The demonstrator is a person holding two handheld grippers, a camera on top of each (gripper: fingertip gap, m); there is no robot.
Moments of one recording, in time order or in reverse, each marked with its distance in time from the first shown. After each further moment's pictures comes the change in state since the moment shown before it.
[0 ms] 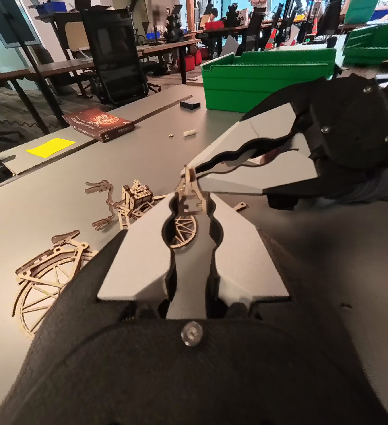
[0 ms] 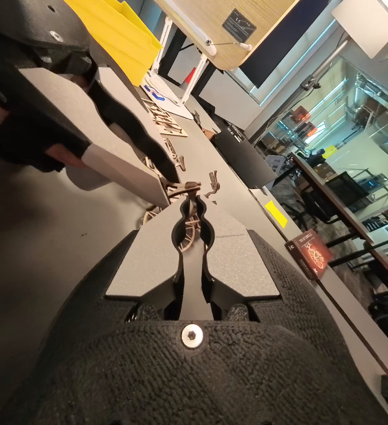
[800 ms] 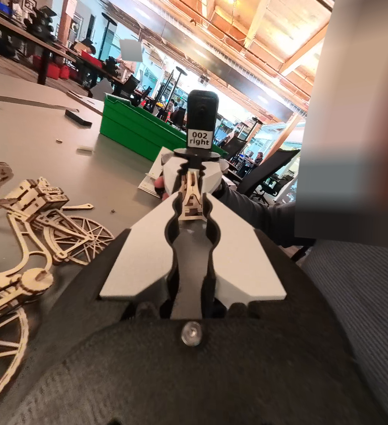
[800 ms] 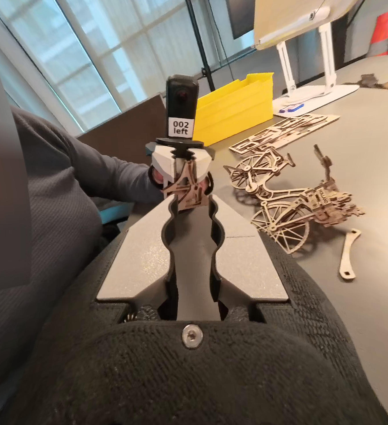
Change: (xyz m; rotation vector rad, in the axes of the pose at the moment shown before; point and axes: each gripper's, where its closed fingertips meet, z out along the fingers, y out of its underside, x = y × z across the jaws) left arm 0.025 -0.035 -0.022 0.200 0.601 -0.551; right arm -0.013 -0.022 -0.035 0.192 -0.796 0.890
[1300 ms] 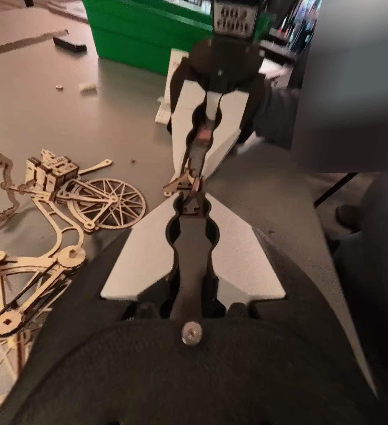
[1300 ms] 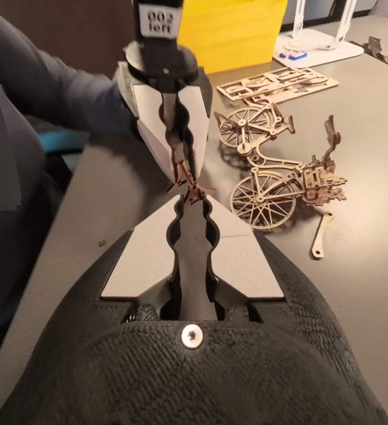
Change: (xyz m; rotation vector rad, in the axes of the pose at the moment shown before) left arm -0.021 0.052 -0.004 -0.440 -0.126 0.308; right arm 0.013 0.046 0.005 -0.317 0.139 -0.264
